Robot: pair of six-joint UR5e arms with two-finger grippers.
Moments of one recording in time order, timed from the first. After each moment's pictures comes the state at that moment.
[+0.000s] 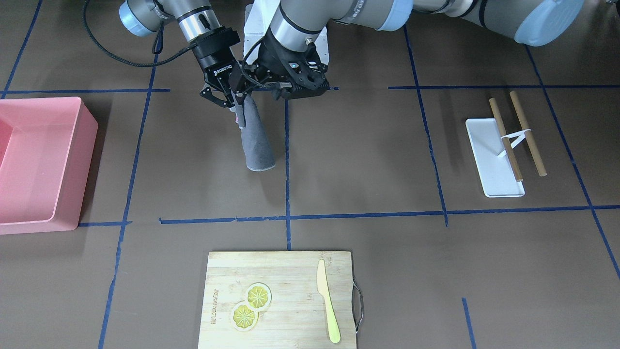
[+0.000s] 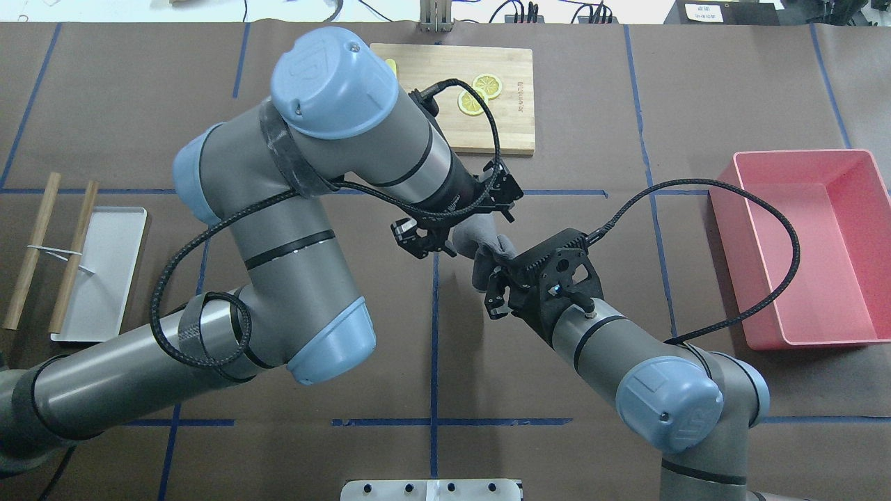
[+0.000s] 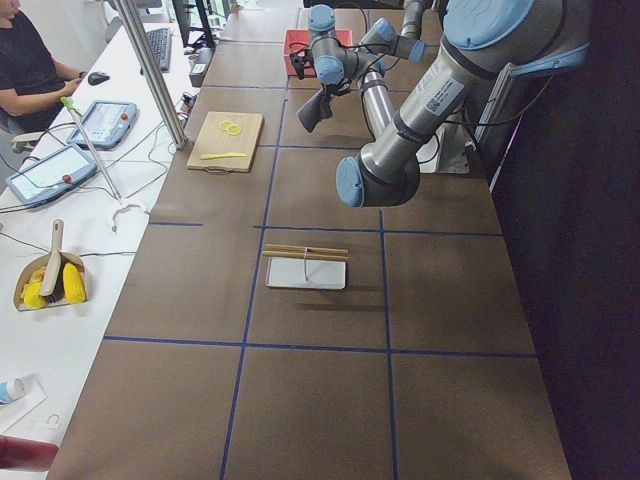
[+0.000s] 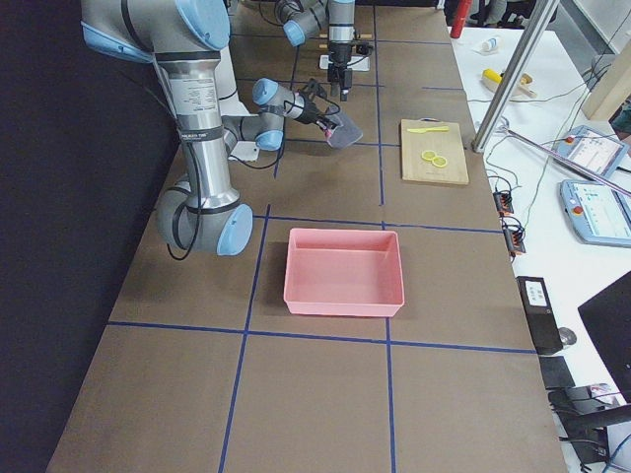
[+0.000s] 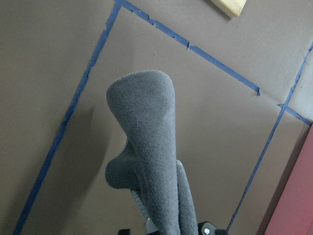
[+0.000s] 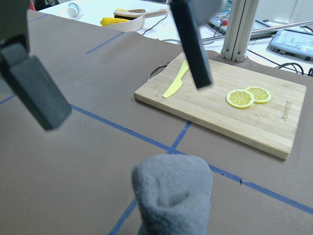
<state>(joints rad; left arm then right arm) -0.62 -2.44 -1.72 -1.73 -2.09 -1.75 0.24 -1.31 1.97 -0.93 1.07 0.78</state>
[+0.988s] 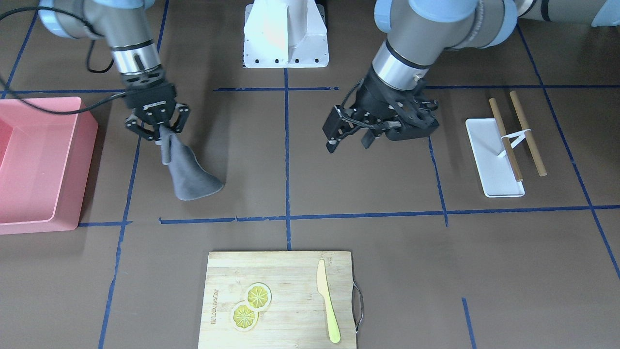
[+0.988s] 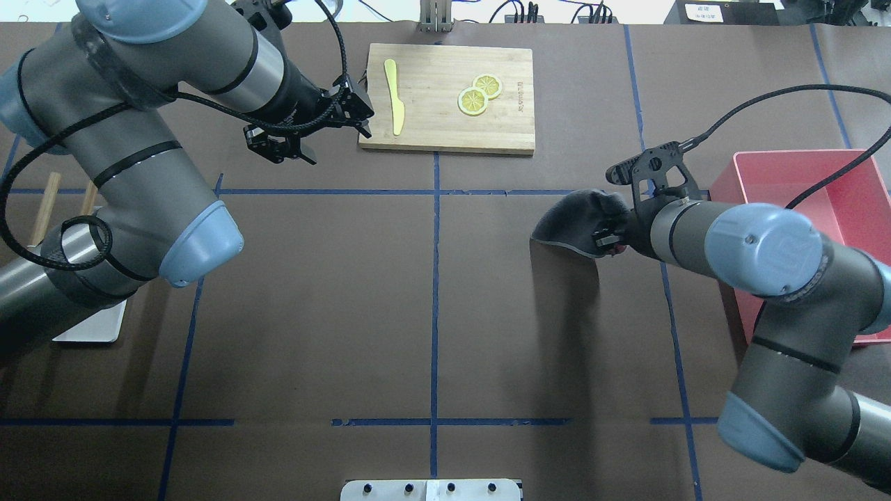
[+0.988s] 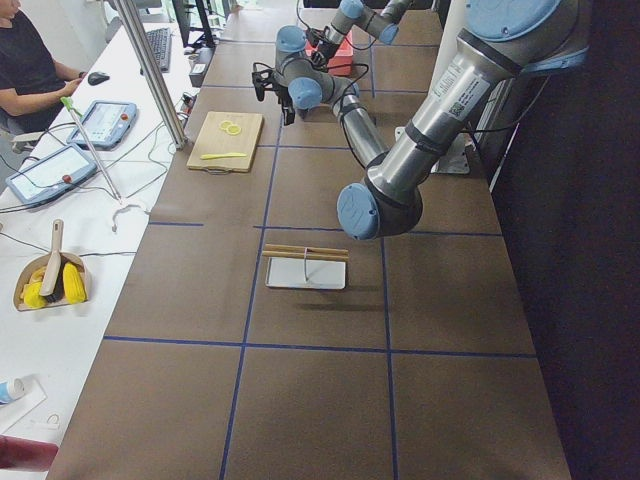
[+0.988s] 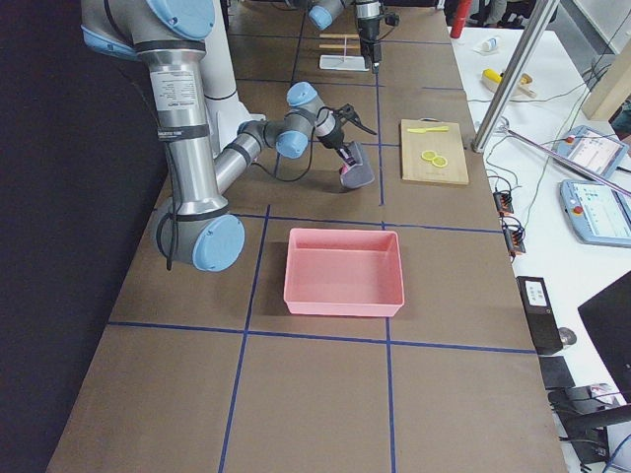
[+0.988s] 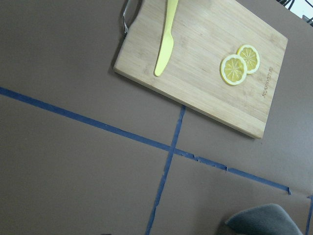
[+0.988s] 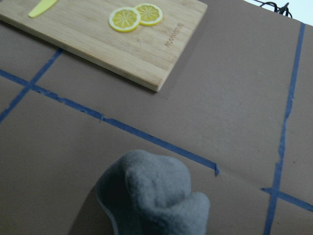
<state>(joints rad) -0.83 -2.23 -1.78 -1.72 -2.09 -1.45 0.60 -1.40 2.03 -1.27 1.57 0.77</state>
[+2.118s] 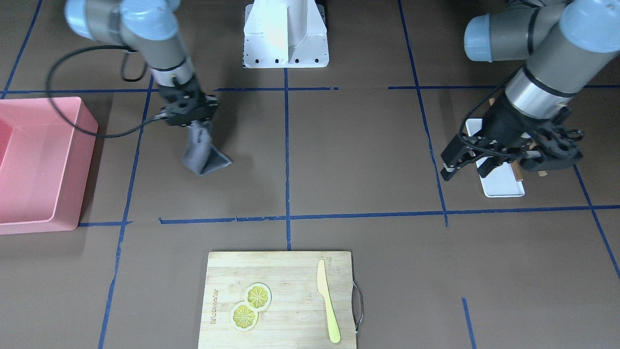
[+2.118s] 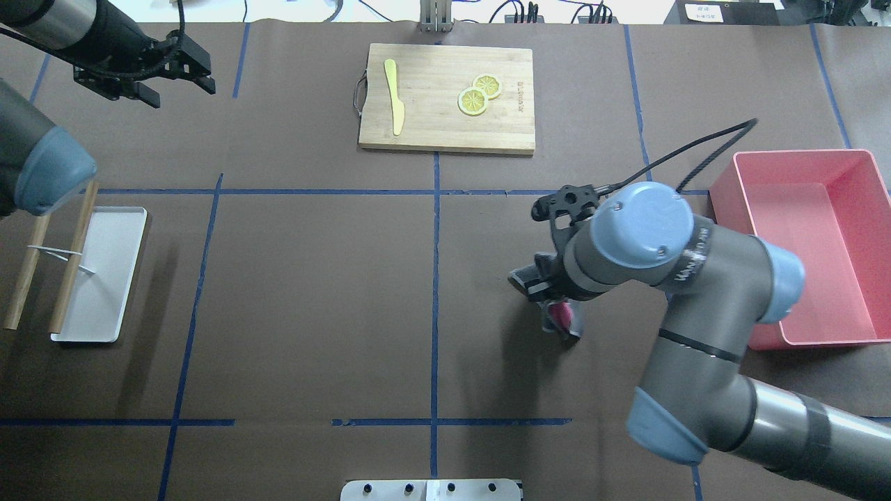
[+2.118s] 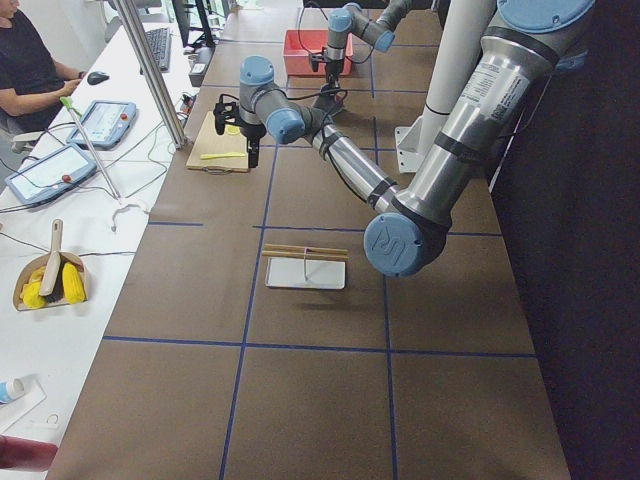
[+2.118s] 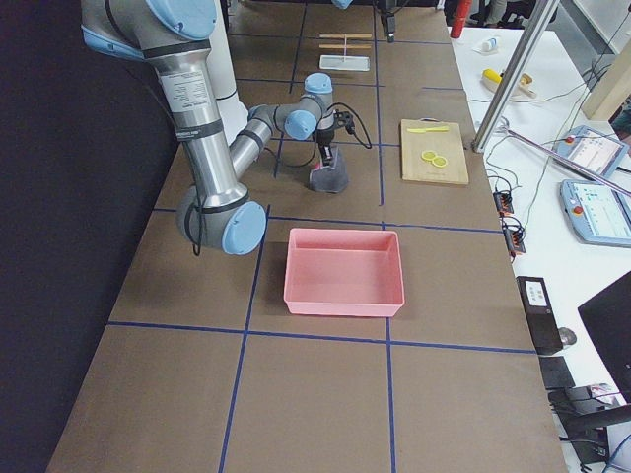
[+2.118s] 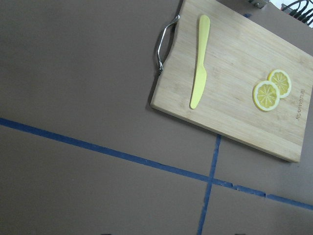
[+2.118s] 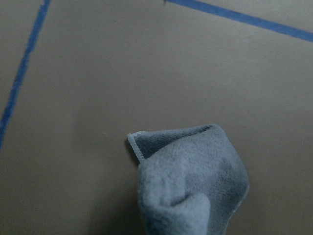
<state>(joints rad) -1.08 -2.04 -1.78 -1.72 -2.21 -1.02 0.49 -1.13 1.90 -1.57 1.85 0.97</state>
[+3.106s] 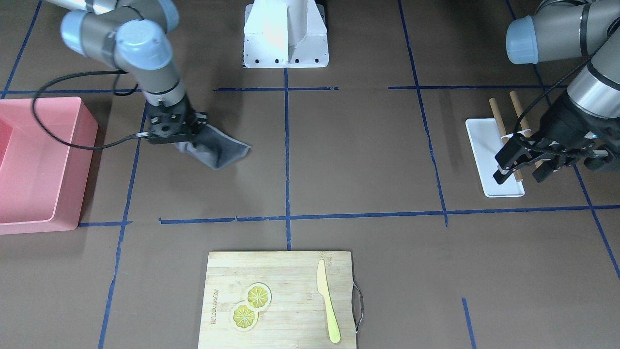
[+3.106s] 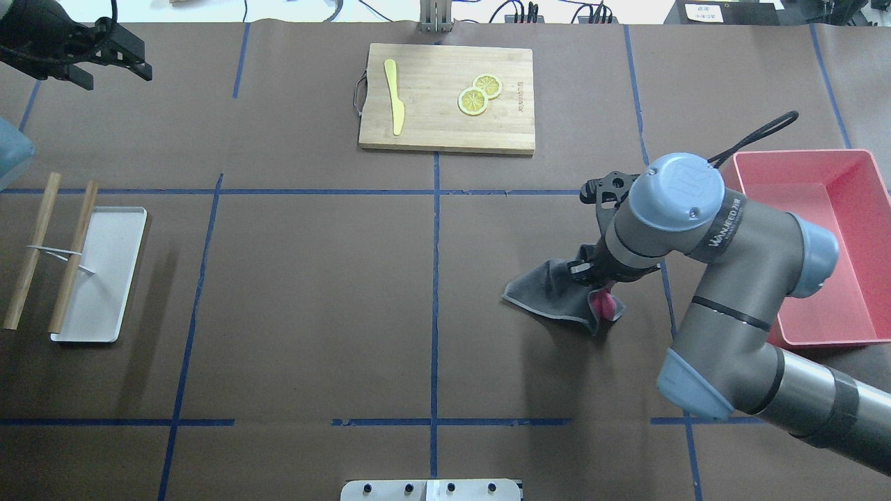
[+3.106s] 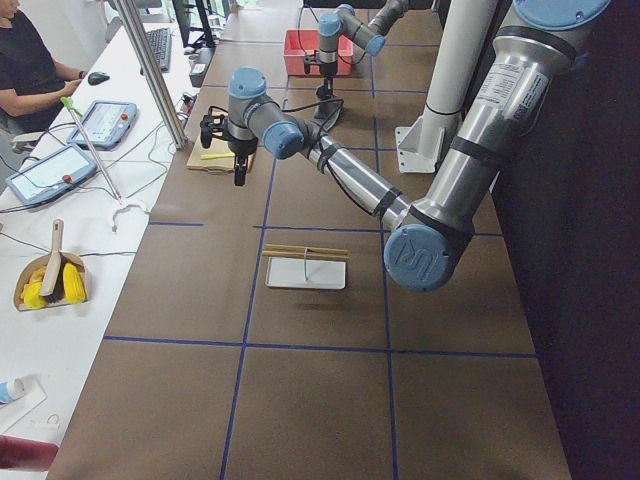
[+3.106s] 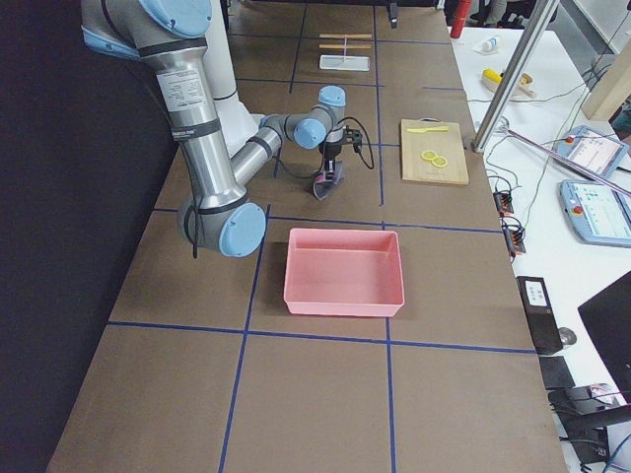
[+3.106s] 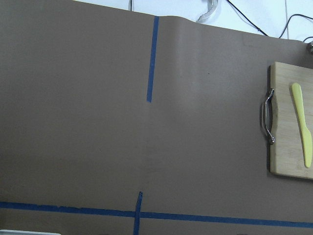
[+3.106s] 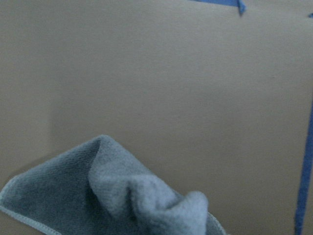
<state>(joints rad) -1.17 -1.96 -1.78 -1.71 -2.21 -0.85 0.61 -1.26 1.88 -1.58 1.95 0.97</state>
